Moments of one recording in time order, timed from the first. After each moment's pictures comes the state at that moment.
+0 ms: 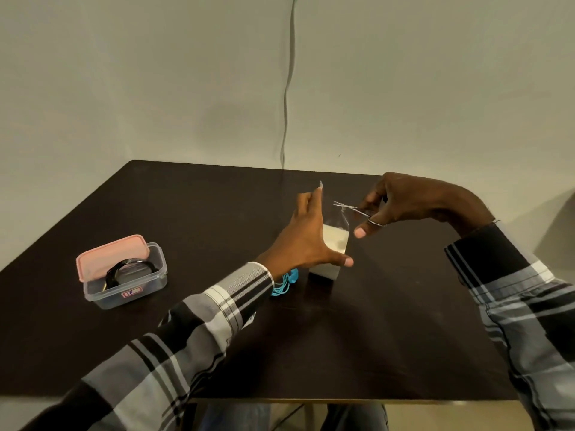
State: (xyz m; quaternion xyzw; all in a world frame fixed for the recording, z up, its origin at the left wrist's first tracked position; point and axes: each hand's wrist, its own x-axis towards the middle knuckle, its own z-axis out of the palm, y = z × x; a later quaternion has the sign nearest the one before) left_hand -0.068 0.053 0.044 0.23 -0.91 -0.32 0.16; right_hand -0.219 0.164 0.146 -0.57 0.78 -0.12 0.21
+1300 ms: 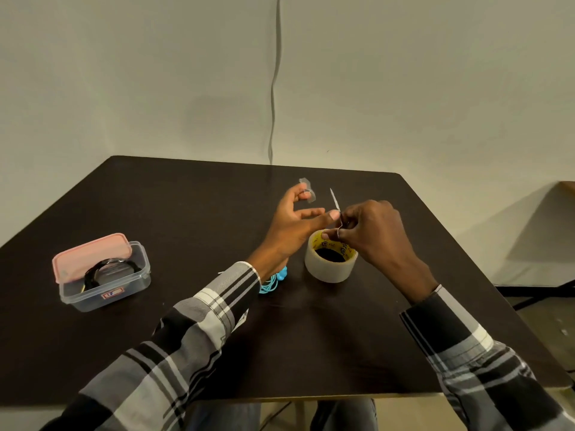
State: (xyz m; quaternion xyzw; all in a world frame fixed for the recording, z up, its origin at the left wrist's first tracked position) left_hand -0.078 0.052 0.033 0.20 -0.64 -0.67 0.32; right_hand -0.186 0.169 0.064 -0.53 0.81 -0.25 -0.08
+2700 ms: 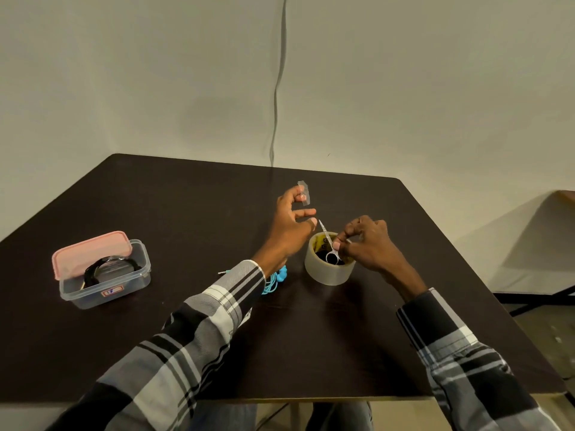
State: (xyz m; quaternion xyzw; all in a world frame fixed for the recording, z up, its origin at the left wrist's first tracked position) left_hand -0.088 0.041 0.023 0.23 -0.66 -0.63 0.35; right_hand -0.211 0.163 0.032 -0.43 0.85 -0.29 0.12
